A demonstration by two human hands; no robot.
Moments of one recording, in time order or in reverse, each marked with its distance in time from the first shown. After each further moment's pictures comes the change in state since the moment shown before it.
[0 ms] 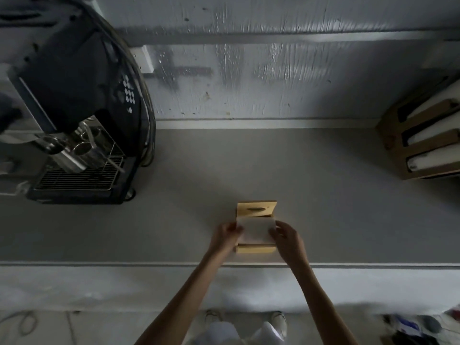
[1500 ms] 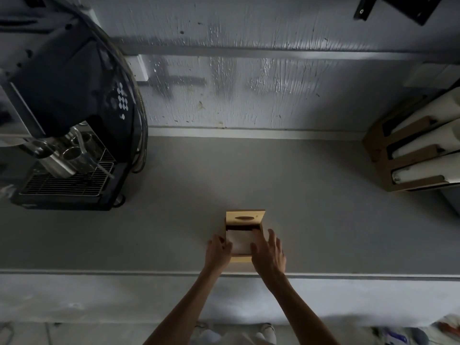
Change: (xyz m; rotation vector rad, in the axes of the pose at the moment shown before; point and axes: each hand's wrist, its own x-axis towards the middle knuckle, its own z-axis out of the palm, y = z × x) left_hand 0.054 -0.069 0.050 0.080 0.137 -0.122; right_hand 0.008 0.022 0.035 -0.636 0.074 -0.165
